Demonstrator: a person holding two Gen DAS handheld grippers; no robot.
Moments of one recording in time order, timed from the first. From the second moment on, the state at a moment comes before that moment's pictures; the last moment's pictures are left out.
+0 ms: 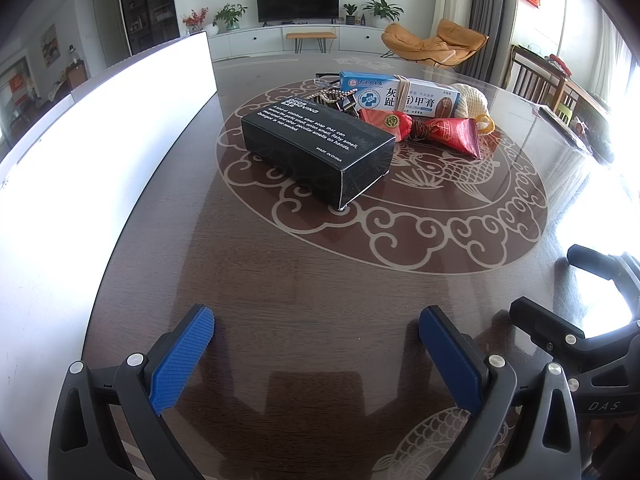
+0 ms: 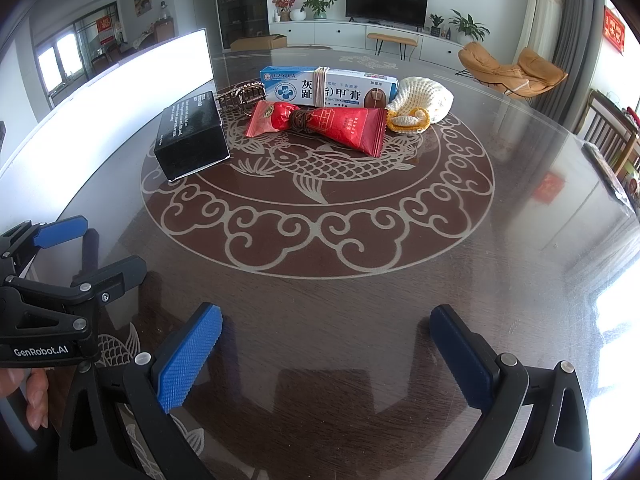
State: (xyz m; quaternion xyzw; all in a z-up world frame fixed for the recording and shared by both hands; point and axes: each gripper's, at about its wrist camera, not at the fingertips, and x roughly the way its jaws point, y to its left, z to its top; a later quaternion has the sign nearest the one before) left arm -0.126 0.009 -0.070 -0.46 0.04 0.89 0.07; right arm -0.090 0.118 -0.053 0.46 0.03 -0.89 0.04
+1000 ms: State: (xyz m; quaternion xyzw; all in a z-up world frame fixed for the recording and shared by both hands) left arm -0.114 -0.003 -0.057 -0.41 0.00 0.91 0.05; right arm -0.090 0.118 -0.052 0.46 0.02 -0.89 0.04
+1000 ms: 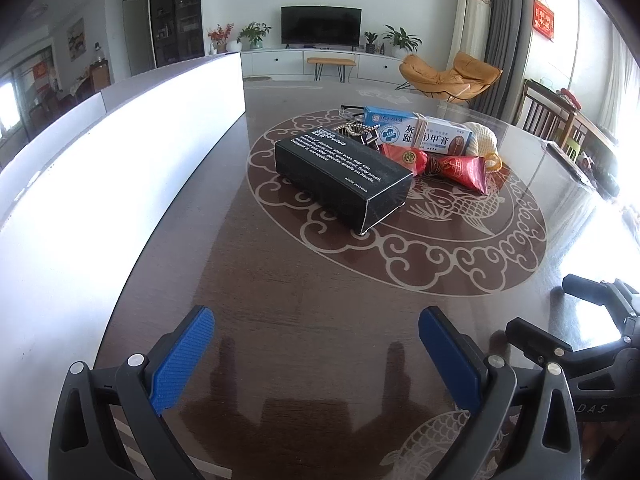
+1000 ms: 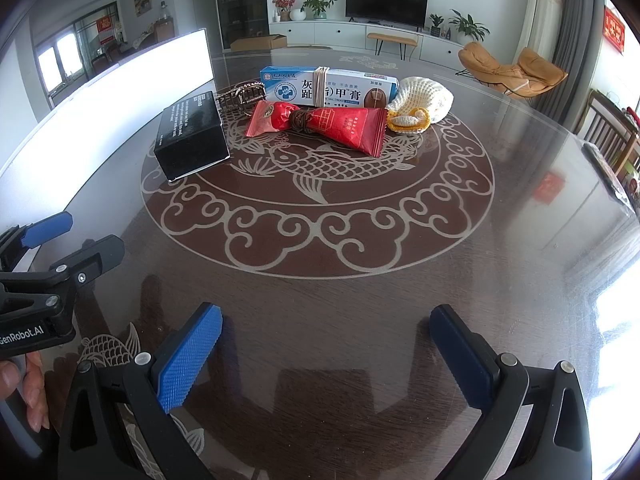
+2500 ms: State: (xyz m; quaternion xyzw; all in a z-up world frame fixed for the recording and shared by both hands) left arm -0.124 -0.022 -0.069 -0.45 -0.01 0.89 0.03; right arm -0.238 0.018 -0.013 0.45 0.08 -0.85 0.27
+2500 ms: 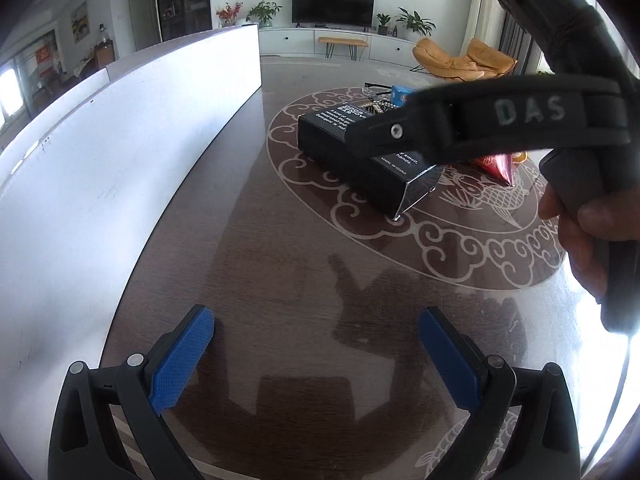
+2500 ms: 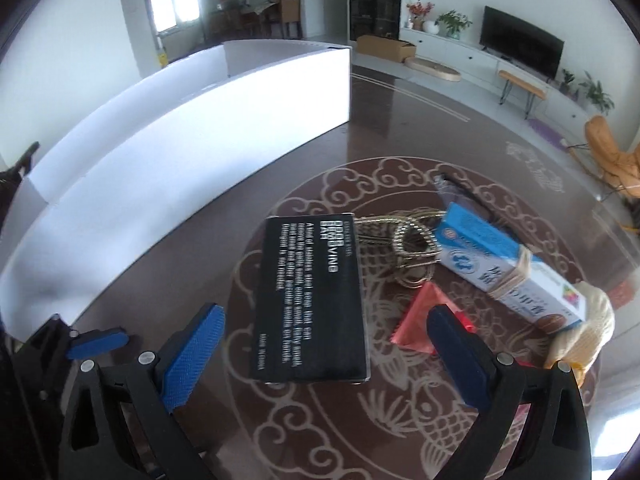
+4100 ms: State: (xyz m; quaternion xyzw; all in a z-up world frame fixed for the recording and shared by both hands) left arm -0.121 -0.021 -0.069 -0.45 0.01 0.89 0.03; right arm -0.233 0.090 -0.041 0.49 0.12 -0.84 0.21
